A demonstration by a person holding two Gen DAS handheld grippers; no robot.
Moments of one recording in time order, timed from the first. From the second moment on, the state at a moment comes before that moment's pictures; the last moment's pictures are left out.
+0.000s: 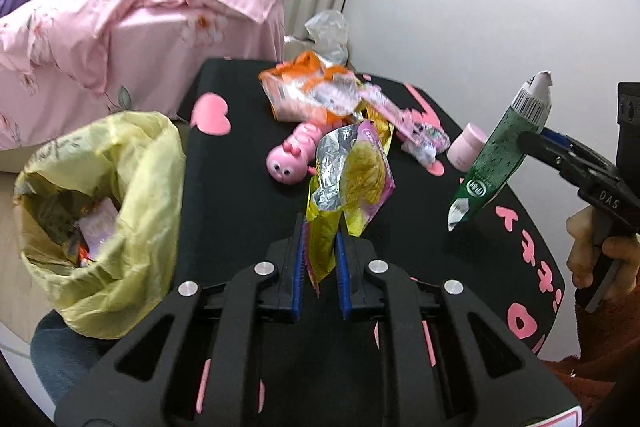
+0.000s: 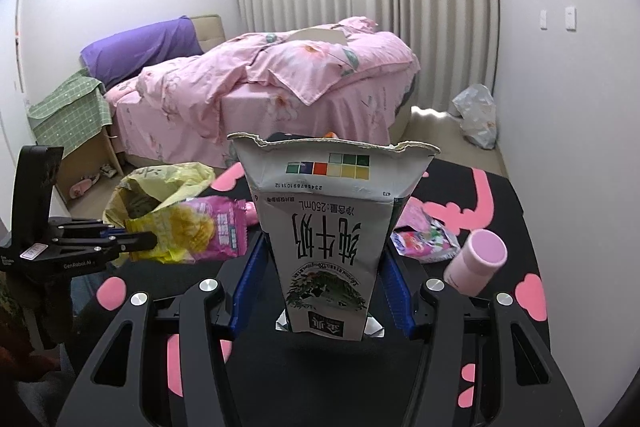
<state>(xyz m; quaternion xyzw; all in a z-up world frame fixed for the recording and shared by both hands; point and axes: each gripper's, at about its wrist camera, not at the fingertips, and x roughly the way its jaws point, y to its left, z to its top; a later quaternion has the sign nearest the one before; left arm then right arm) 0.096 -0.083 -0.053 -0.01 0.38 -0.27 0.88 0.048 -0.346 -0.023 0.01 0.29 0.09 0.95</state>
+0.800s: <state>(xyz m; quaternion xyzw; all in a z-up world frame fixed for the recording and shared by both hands) 0.096 0.086 -0.010 -0.08 0.32 -0.08 0.94 0.090 -0.216 0.046 -0.05 0.23 0.22 0.95</state>
